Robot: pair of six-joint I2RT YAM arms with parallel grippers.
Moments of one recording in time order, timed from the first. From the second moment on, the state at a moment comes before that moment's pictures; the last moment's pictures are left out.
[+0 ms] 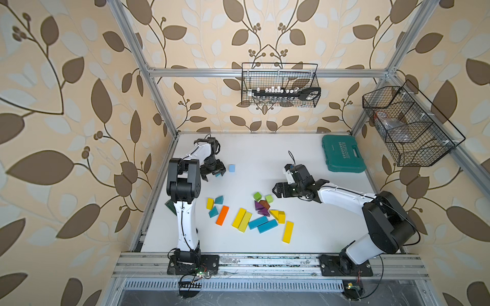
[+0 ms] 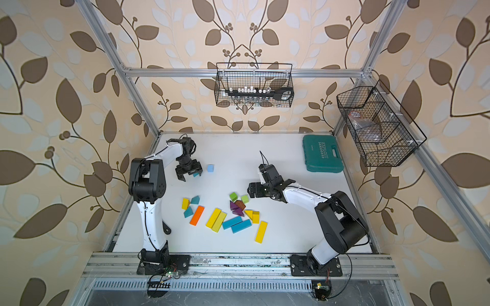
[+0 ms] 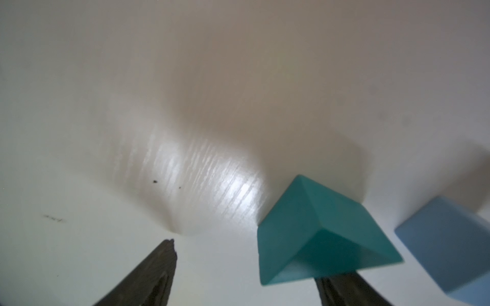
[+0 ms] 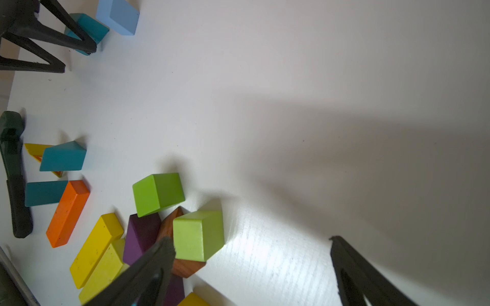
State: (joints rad) left arm -0.11 2.17 1.71 -1.08 0.02 -0.54; right arm 0.53 1.58 0.85 -0.19 -0.13 0.45
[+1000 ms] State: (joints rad) left arm -0.11 2.27 1.90 -1.06 0.07 -0.55; right arm 0.53 1.61 0.85 -0.17 -0.14 0.45
